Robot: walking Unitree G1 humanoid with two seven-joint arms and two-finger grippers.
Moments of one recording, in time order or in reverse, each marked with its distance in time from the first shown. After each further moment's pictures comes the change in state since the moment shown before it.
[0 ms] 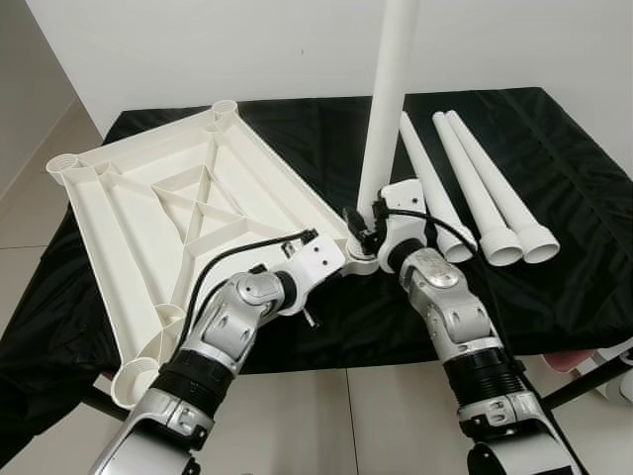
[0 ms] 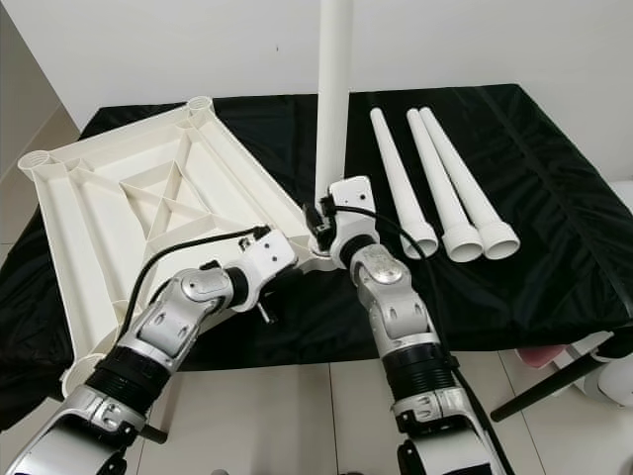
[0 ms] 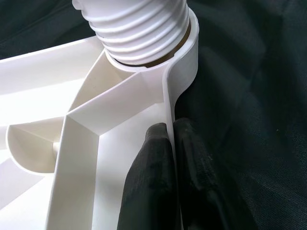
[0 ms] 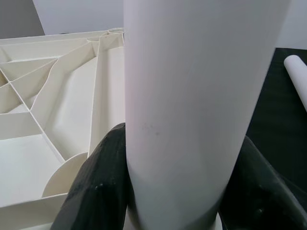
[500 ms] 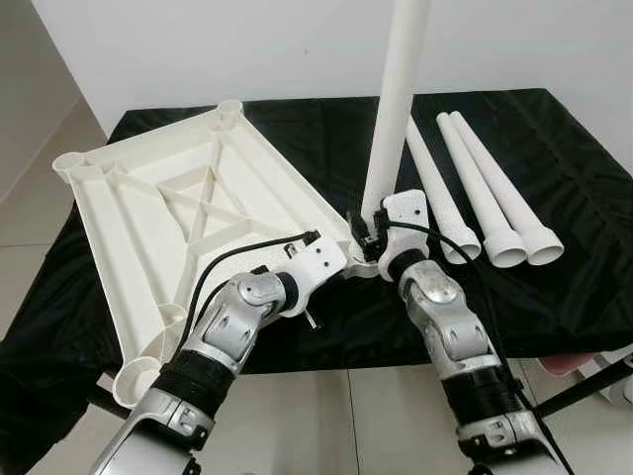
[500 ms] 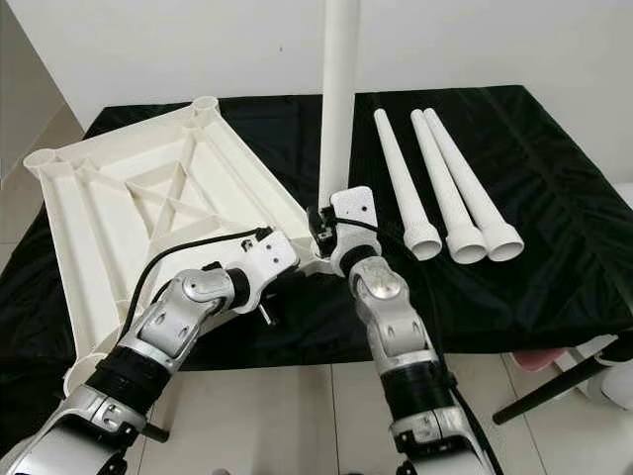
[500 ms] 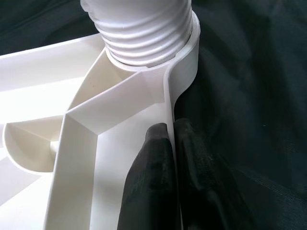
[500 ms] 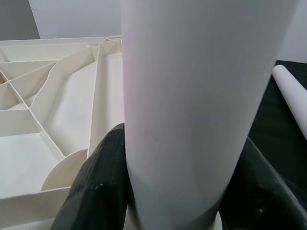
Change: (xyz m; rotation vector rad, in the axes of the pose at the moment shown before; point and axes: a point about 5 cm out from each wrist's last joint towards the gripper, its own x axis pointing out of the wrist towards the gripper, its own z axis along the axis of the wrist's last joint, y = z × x) left arm 0.001 -0.002 0.001 -0.008 -0.009 -0.012; right arm -0.018 0.003 -0.010 -0.040 -0.051 -0.042
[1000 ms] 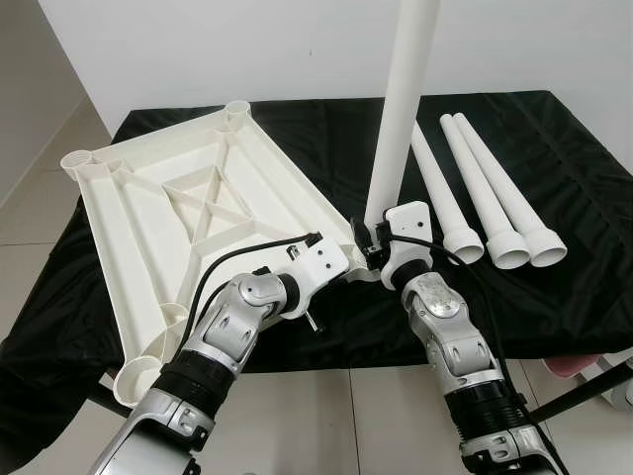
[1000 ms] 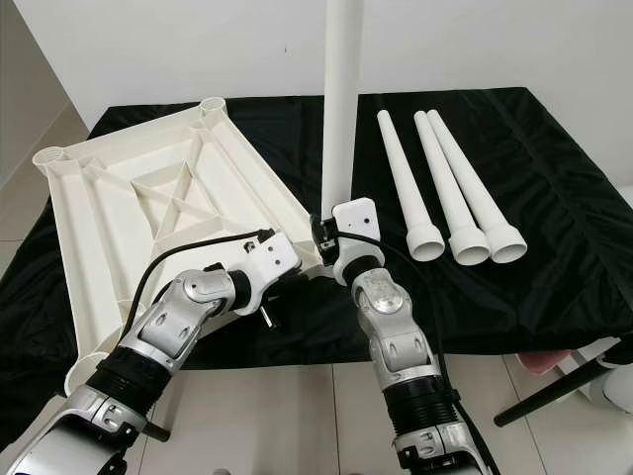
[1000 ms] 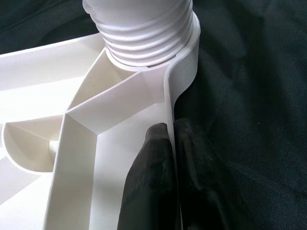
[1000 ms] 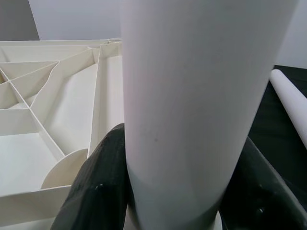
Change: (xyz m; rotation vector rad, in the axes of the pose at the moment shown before) left arm 0.001 -0.001 0.000 0.000 -0.001 -0.009; right arm -0.005 0.000 -0.003 -0.012 -0.018 -0.015
